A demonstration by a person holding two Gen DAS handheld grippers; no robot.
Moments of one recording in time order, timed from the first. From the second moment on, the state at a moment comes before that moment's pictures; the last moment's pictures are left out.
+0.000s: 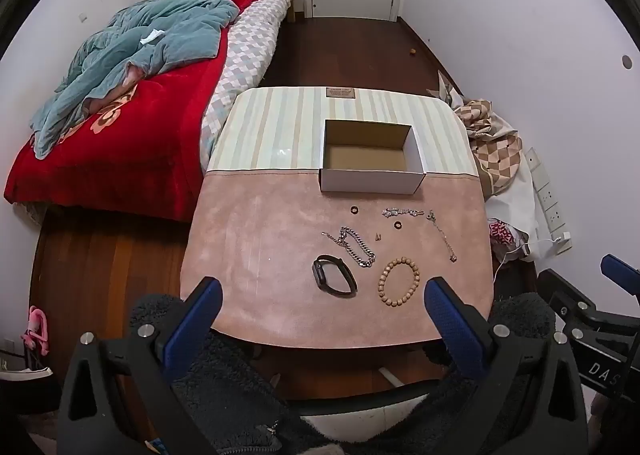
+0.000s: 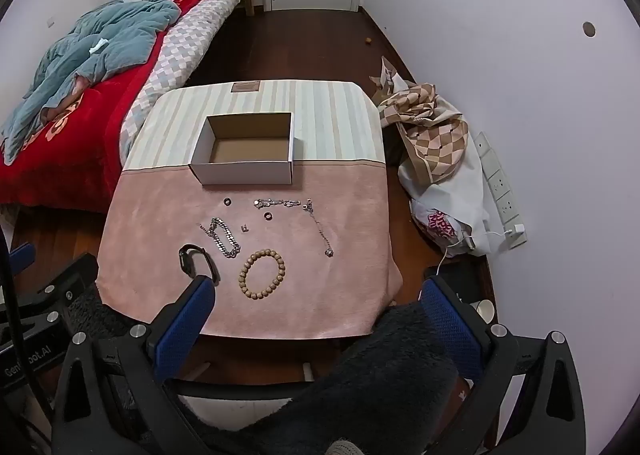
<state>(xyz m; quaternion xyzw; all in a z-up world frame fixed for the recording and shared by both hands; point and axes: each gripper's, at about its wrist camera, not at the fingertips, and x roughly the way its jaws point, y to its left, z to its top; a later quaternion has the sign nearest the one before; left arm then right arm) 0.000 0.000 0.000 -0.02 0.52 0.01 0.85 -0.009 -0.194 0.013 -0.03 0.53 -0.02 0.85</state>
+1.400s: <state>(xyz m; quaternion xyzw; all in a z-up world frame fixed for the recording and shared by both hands) -0.001 -0.013 0.009 -0.01 0.51 0.01 0.86 -0.011 -0.209 0.027 -0.03 0.52 -0.03 0.85</state>
